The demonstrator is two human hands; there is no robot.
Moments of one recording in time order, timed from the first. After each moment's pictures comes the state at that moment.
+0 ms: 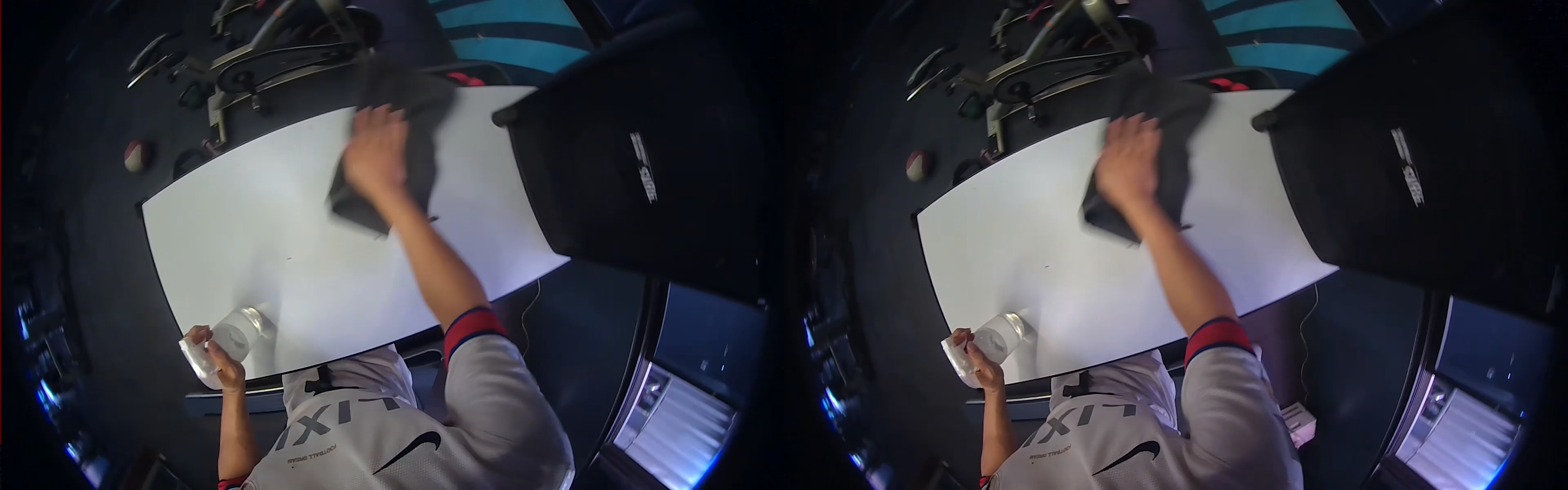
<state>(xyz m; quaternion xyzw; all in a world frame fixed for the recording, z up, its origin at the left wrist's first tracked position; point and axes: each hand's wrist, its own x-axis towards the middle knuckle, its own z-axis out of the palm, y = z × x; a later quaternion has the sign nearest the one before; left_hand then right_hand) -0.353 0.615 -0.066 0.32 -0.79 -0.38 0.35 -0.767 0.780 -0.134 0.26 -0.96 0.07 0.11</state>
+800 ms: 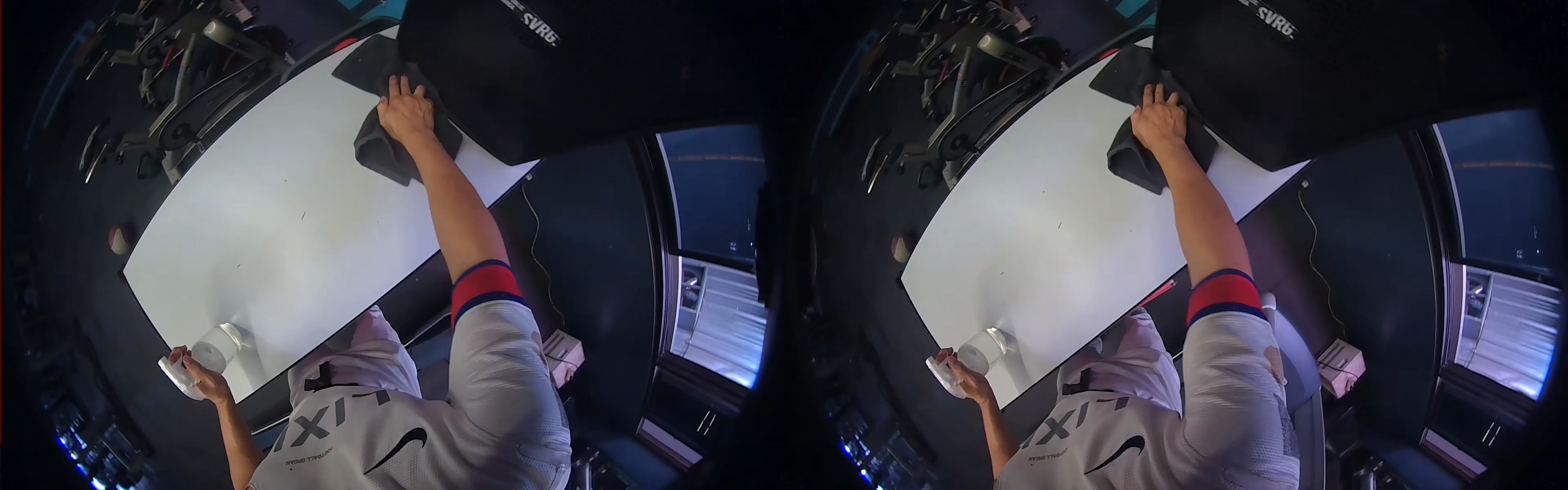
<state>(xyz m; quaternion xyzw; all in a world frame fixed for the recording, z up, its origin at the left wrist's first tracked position) -0.352 0.590 -0.068 0.25 -0.84 -0.37 0.31 -0.820 0.995 -0.153 0.06 -0.99 0.05 0.07</state>
